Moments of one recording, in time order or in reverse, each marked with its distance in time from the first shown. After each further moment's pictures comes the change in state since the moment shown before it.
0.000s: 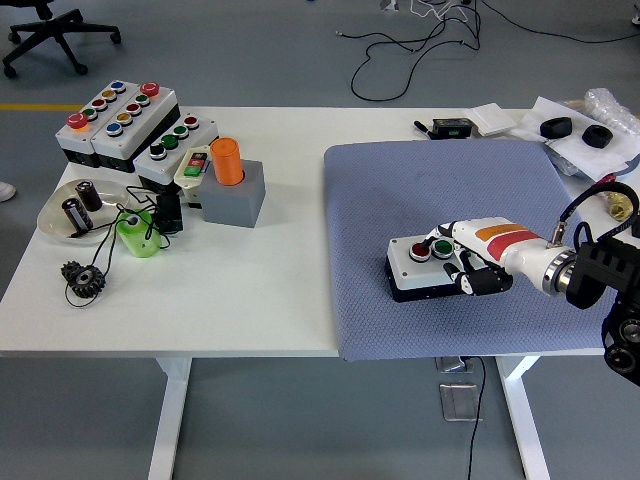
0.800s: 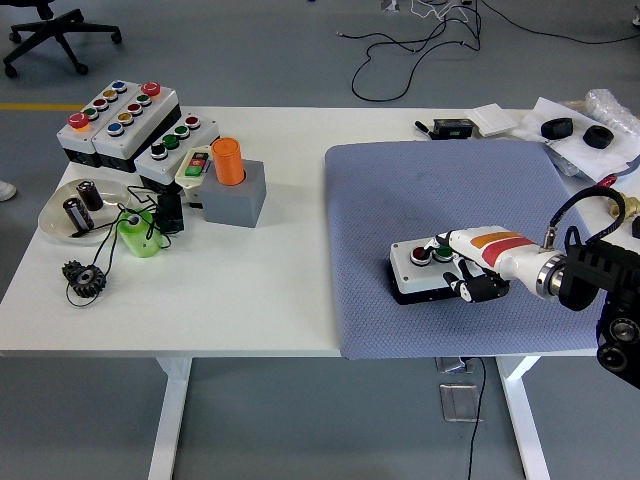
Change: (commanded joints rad) left arm -0.003 0.000 0.002 0.001 0.000 0.001 0.001; right arm 0.010 0.010 -0.002 -0.025 0.000 0.049 -0.019
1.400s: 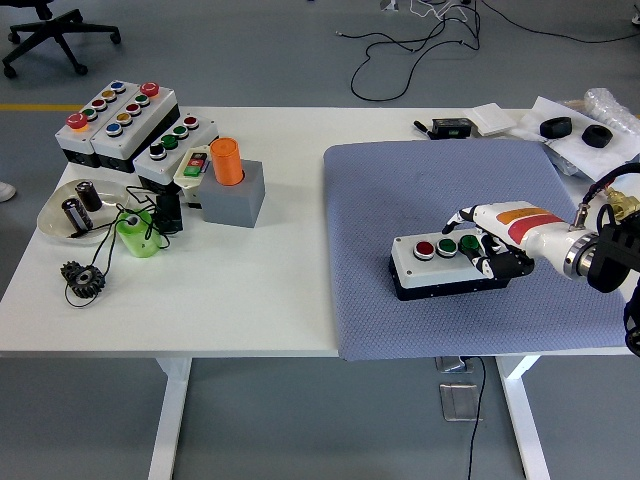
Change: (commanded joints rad) left arm -0.003 0.001 0.004 0.001 -0.001 0.000 -0.001; right arm -0.013 -0.057 0.069 0.019 -0.010 0.008 0.008
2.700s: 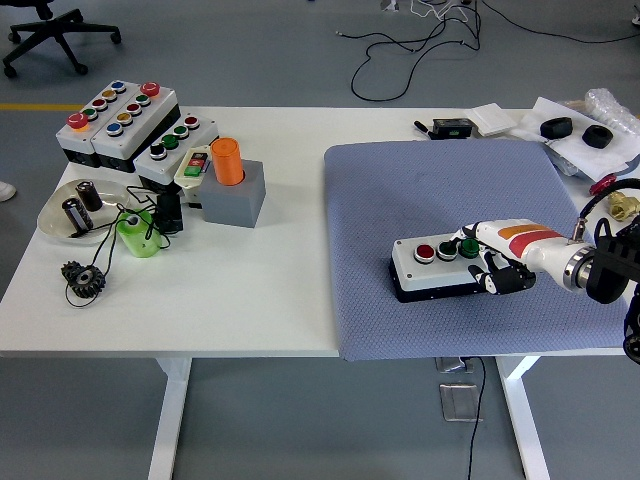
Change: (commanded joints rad) left arm 0.001 -0.003 0.003 0.001 0.000 -0.001 0.002; right arm -0.021 0.005 0.017 -0.018 0.024 0.029 0.004
